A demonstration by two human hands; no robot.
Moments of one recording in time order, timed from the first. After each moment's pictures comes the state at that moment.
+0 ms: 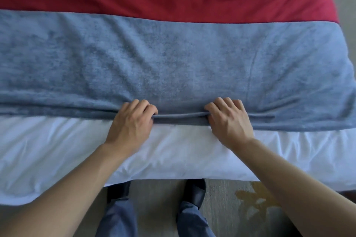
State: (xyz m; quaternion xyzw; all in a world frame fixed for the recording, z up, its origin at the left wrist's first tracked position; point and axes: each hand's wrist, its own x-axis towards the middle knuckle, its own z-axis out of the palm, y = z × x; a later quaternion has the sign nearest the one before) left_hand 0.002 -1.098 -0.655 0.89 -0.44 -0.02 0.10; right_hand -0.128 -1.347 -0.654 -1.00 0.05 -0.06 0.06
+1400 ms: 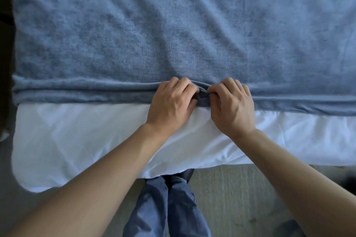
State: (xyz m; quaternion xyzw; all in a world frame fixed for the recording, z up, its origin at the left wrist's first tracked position) left_hand 0.081 -0.986 -0.650 0.87 -0.45 -0.04 0.18; right_hand -0.016 -1.138 -0.647 -0.97 0.14 -0.13 0.17
